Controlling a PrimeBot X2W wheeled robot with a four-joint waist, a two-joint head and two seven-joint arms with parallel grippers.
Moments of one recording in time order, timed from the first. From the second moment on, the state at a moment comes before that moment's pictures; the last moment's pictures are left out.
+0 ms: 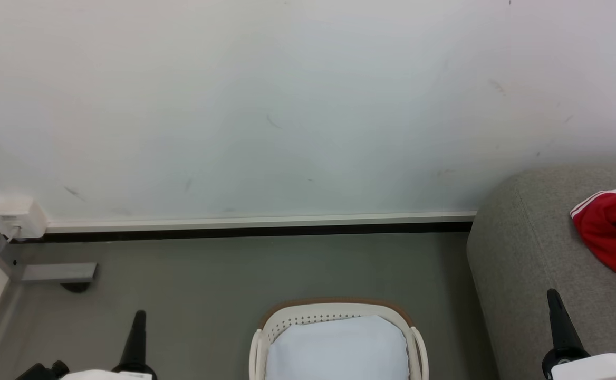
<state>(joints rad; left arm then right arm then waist) -0.05 0.04 0.08 0.28 -1.07 -0.11 -0.03 -0.08 -0.09 0.03 0.26 1.13 0.13 -0.04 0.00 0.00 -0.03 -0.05</state>
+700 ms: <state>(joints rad) -0.07 0.04 0.09 0.27 -1.27 -0.11 0.02 -0.09 -0.08 -0.02 0.26 1.32 0.13 0.01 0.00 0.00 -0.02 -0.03</state>
